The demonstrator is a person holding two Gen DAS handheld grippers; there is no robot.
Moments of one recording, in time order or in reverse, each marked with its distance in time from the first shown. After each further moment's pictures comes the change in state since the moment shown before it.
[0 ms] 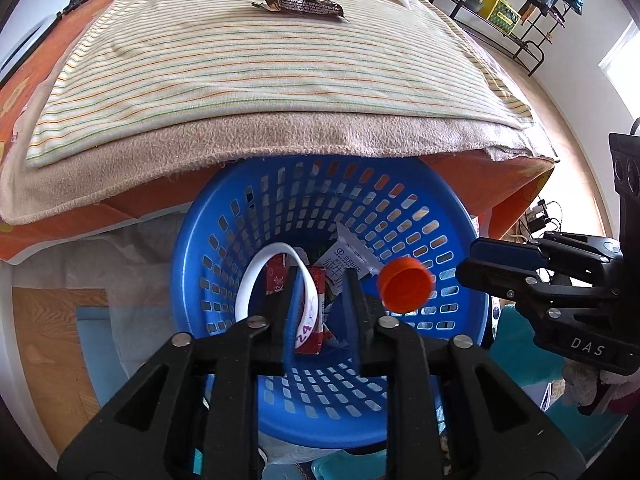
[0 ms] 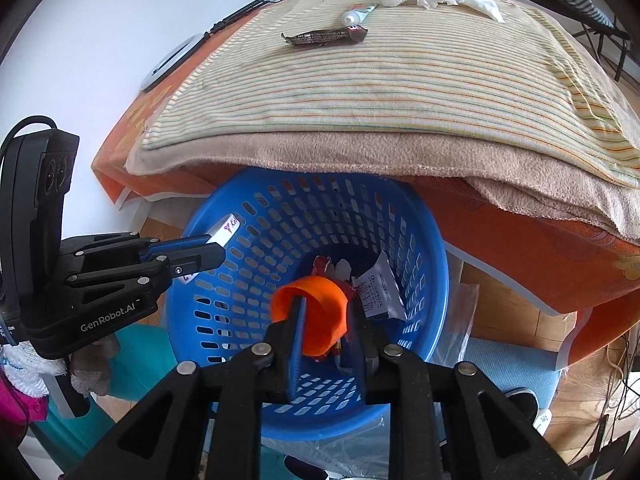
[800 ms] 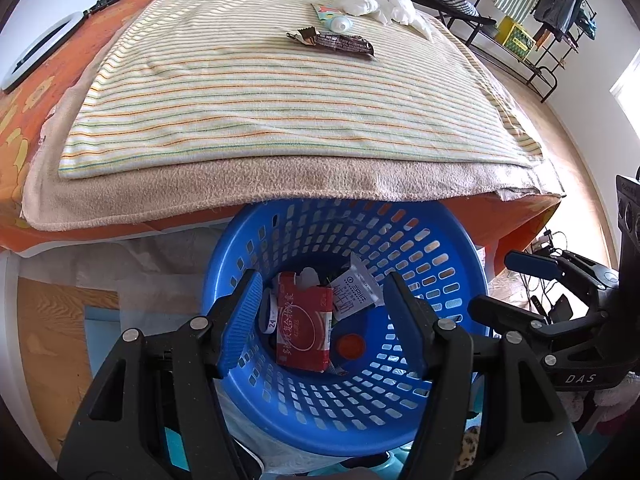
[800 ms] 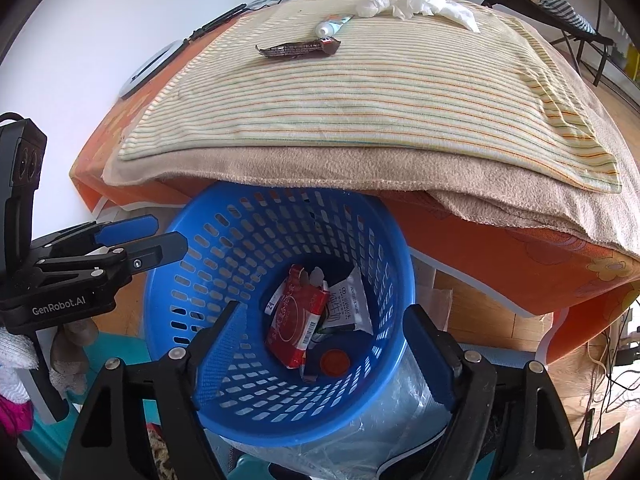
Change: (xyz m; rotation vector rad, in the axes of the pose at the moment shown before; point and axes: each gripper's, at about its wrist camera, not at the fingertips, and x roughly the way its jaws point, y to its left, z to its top) left arm -0.018 0.012 0.012 -0.064 -0.068 0.030; right arm -0.005 -0.006 0.004 0.014 -0.027 -0.102
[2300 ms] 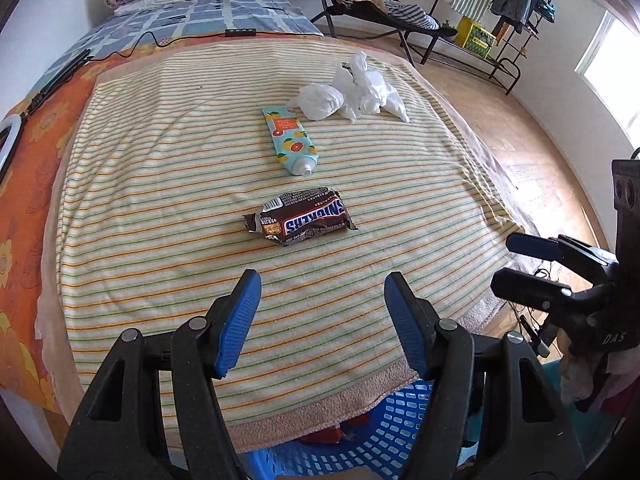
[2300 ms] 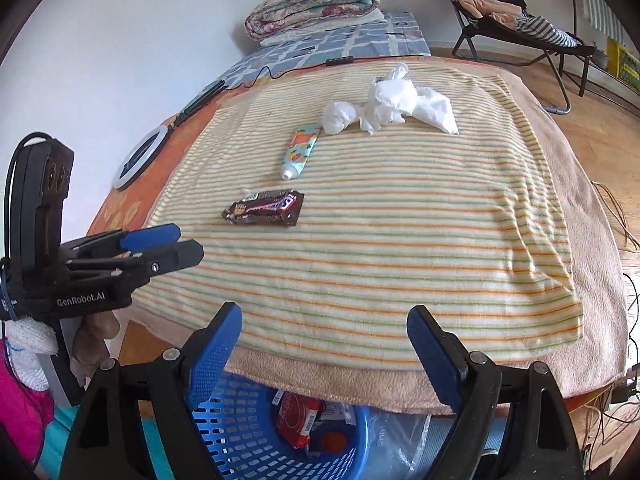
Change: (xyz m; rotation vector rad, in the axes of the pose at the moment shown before) left arm 0.003 -0.012 0.161 0.165 -0.054 -0.087; right arm -0.042 -0.053 0.131 0.122 -0.181 0.052
